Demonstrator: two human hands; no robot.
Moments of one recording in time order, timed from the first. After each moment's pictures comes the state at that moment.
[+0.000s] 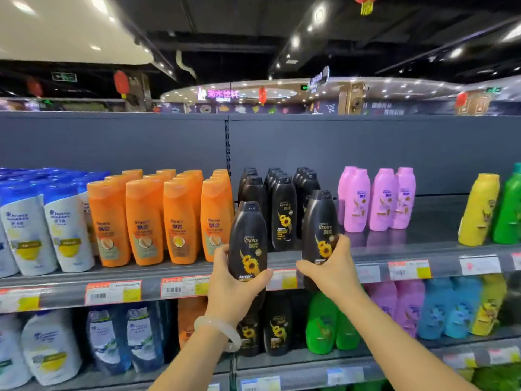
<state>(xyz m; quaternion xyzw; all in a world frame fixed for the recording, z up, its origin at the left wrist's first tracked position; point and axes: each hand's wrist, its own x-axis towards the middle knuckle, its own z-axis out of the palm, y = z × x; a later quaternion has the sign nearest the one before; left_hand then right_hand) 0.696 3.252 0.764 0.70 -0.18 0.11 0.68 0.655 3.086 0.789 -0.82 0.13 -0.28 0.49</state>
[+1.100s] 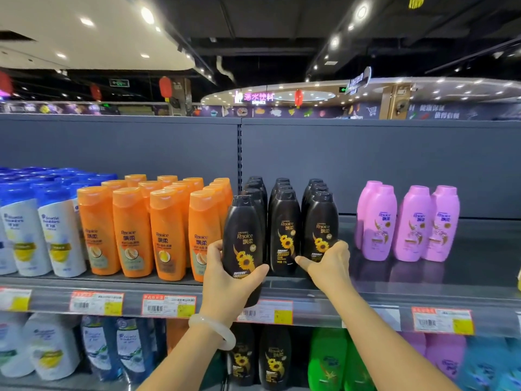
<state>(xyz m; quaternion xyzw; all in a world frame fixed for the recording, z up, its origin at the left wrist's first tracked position) 0.737 3.206 0.784 0.71 -0.14 0.21 0.66 0.767 3.028 0.788 -0.84 0.20 -0.23 0.45</state>
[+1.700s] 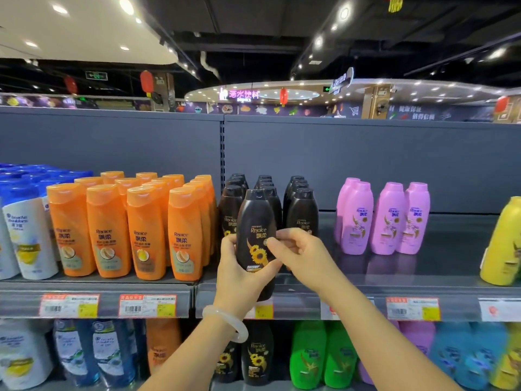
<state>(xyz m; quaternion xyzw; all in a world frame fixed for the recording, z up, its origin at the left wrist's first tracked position) 0.737 3.167 0.782 0.68 -0.18 0.18 0.69 0.715 3.041 0.821 -0.83 -0.07 -0.15 0.54</state>
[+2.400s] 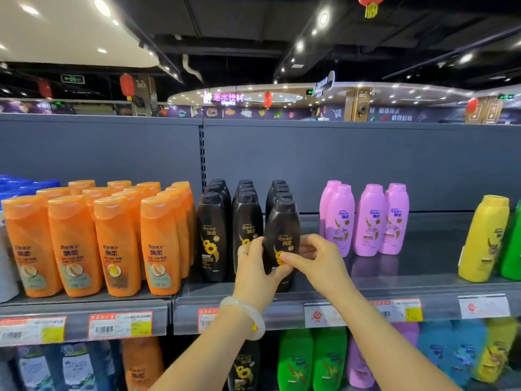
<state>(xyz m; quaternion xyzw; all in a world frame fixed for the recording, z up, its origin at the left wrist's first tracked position) 0.760 3.114 0.787 0.81 -0.22 0.15 0.52 0.728 2.989 0.806 -0.83 0.01 -0.25 0.50</state>
